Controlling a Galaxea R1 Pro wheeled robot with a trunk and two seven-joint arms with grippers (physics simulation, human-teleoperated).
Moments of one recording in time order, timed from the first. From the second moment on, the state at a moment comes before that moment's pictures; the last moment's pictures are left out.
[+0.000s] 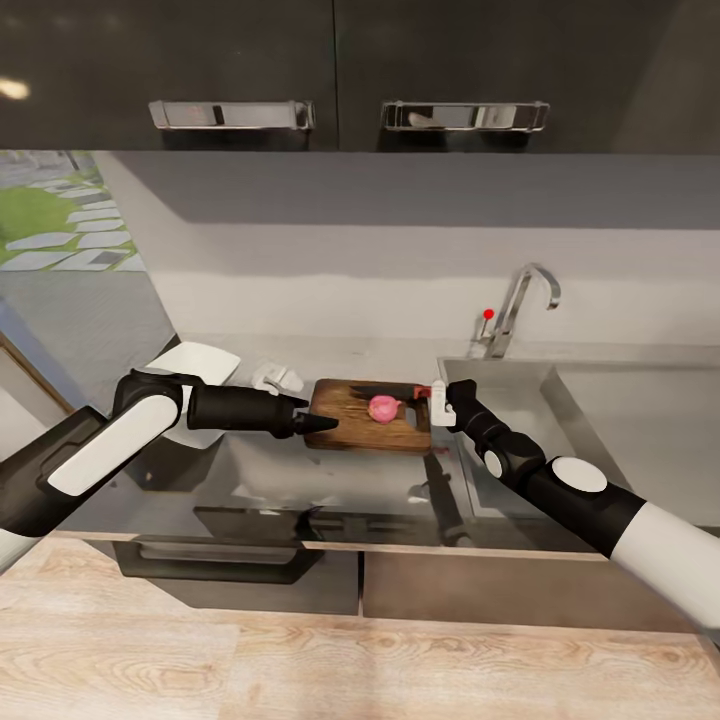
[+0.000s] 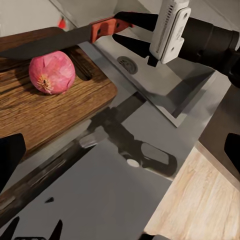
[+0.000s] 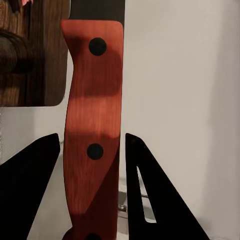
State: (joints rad) left arm -1.09 0.54 -0.79 -1.60 1.20 0.85 -0.15; right arm -1.03 -0.40 1.00 -1.12 0.68 0.30 0.03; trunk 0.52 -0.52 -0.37
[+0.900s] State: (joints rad) left arm -1.09 0.56 -0.79 -1.59 1.20 0.85 -0.15; right arm -1.03 -0.40 1.00 -1.15 0.70 0.30 0.03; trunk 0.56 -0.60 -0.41
